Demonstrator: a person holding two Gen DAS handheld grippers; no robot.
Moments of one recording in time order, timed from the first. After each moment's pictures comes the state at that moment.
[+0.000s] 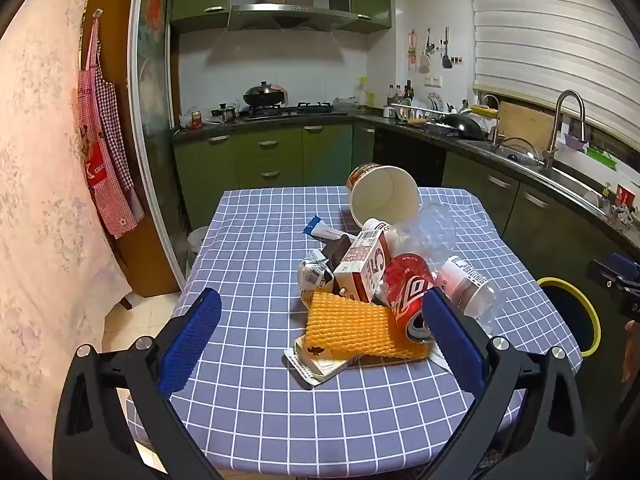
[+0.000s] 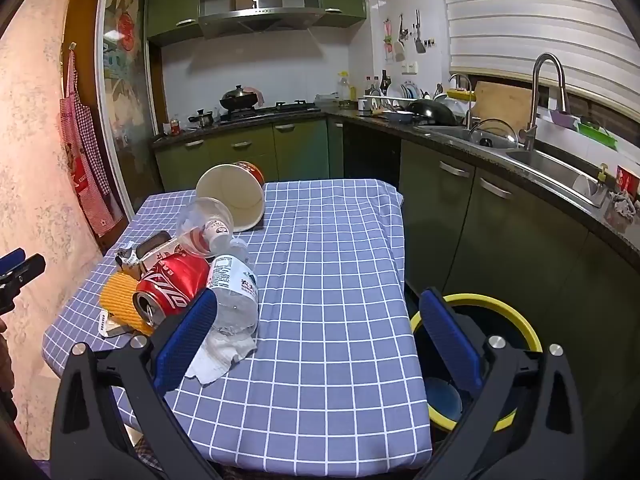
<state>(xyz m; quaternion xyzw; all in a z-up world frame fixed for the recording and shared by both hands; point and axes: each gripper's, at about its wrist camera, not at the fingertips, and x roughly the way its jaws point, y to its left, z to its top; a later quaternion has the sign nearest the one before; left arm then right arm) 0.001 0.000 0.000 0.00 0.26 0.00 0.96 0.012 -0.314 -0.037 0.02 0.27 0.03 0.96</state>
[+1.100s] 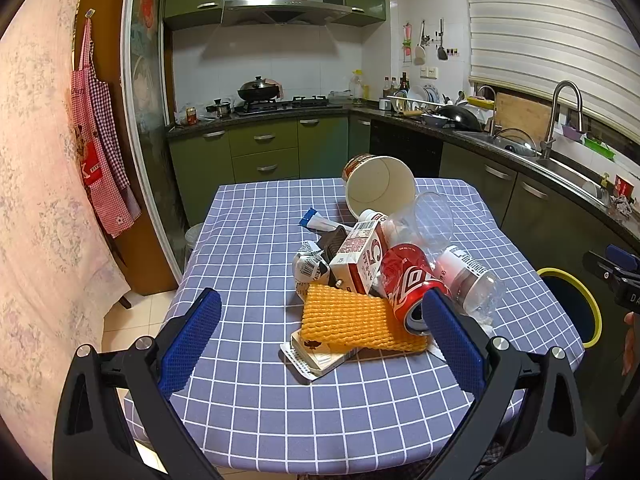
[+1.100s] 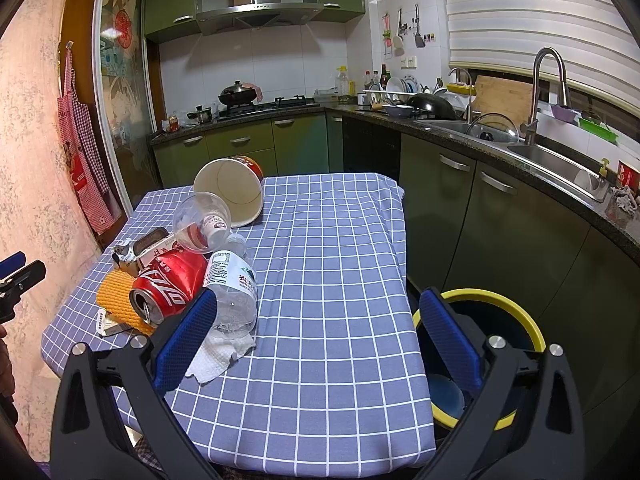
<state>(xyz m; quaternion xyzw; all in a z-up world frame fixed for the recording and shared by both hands) 0.003 -0.005 -0.010 0.01 0.27 -0.01 0.96 0.019 -0.314 -0.046 0.02 0.28 0.03 0.96</state>
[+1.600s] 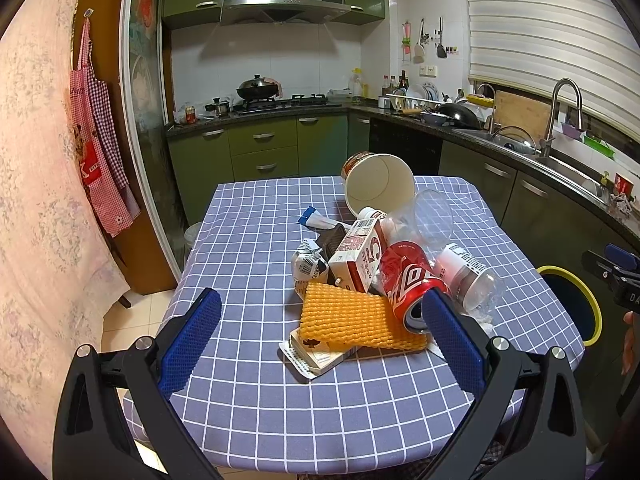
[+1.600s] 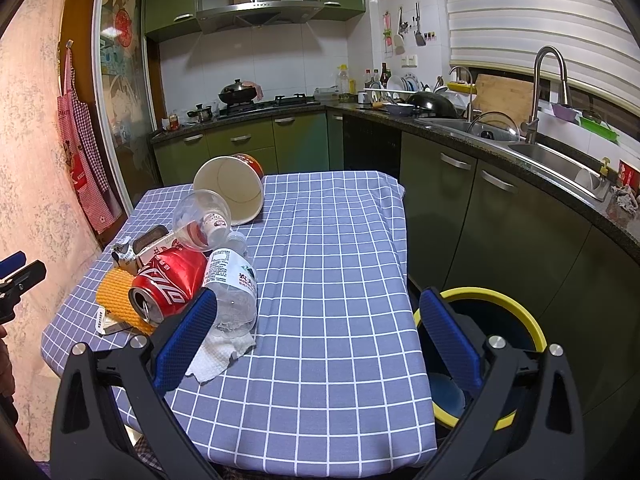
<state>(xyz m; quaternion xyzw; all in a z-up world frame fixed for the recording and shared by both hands) 0.003 -0.006 -0.012 0.01 0.28 -0.01 0.96 0.019 -0.313 -0.046 0.03 0.28 0.03 0.96</state>
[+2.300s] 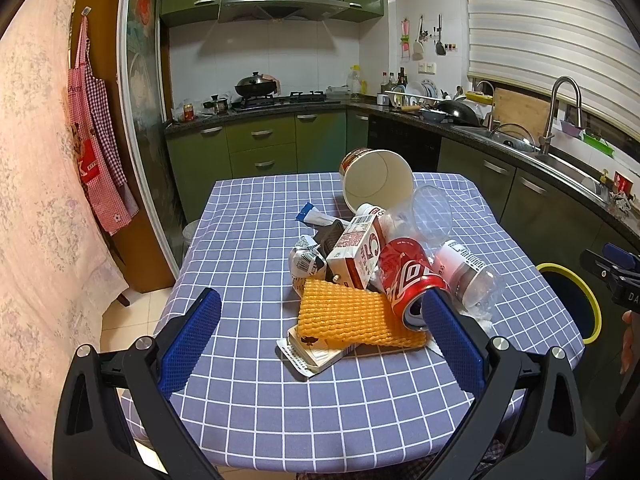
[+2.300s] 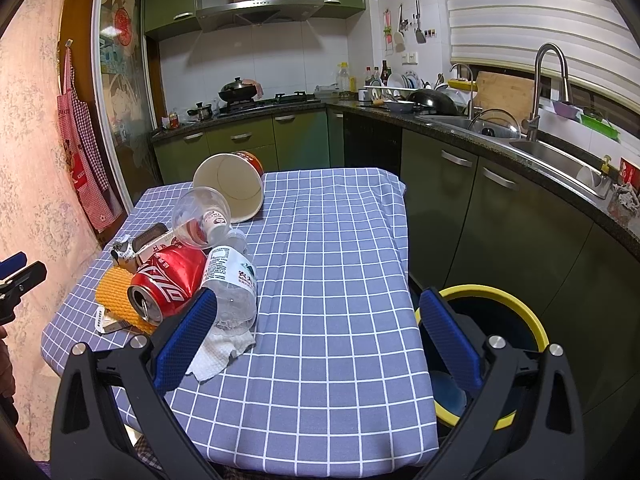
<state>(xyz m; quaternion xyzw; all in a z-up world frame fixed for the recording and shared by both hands) 0.005 -0.010 -0.020 0.01 0.28 -0.01 0.96 0.019 -0.309 -0.052 0.03 0.28 0.03 0.96</state>
